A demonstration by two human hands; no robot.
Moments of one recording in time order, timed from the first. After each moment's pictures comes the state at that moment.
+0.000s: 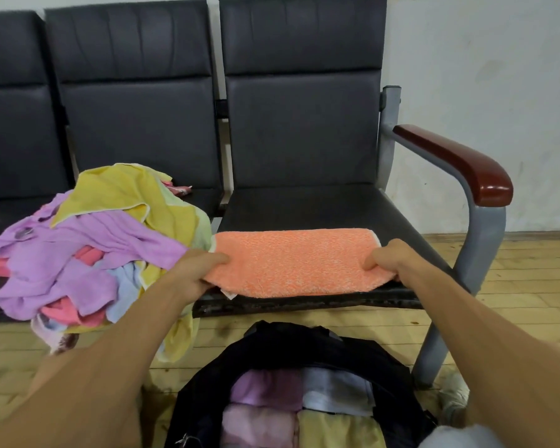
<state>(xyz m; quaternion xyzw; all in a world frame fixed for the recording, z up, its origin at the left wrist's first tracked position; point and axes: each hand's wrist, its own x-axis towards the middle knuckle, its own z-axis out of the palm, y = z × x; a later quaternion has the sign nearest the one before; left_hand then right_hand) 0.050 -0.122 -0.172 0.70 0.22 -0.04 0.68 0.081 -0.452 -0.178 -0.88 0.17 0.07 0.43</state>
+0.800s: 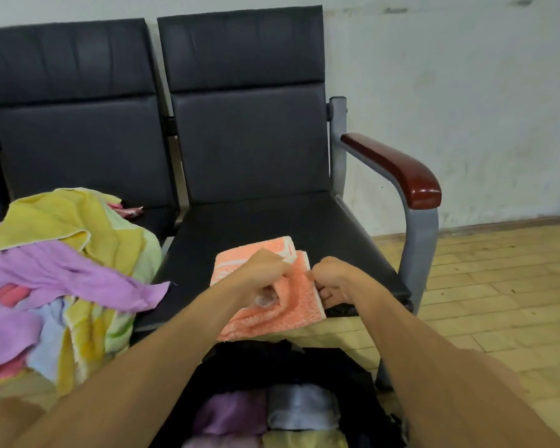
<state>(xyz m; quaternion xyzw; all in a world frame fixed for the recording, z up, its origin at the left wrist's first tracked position) 0.052 -0.302 -0.138 0.86 0.02 -0.18 0.48 0.053 -0.446 -0.159 -0.82 0.13 0.20 0.52</state>
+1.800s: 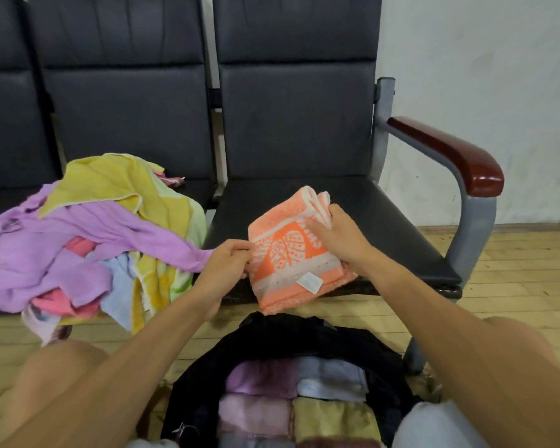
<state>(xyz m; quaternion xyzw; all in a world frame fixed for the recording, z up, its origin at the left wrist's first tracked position) 0.015 -0.166 -0.176 0.80 0.08 0.00 0.60 0.060 -0.374 -0.155 -0.86 -0.05 -0.02 0.51</state>
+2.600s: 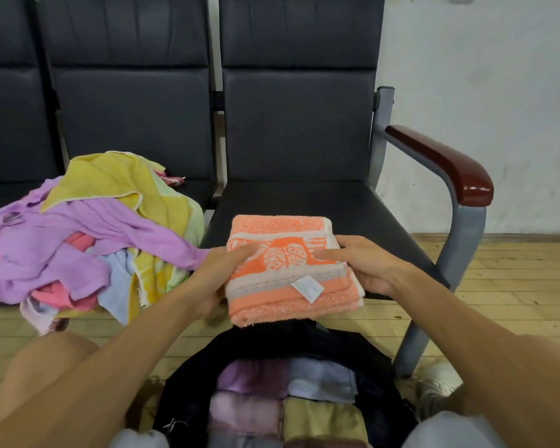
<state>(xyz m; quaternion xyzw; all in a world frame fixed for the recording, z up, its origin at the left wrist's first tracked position) -0.004 -0.168 -0.162 0.66 0.07 -0.13 0.74 0.025 -0.415 -0.149 -0.70 -0.03 0.23 0.68</state>
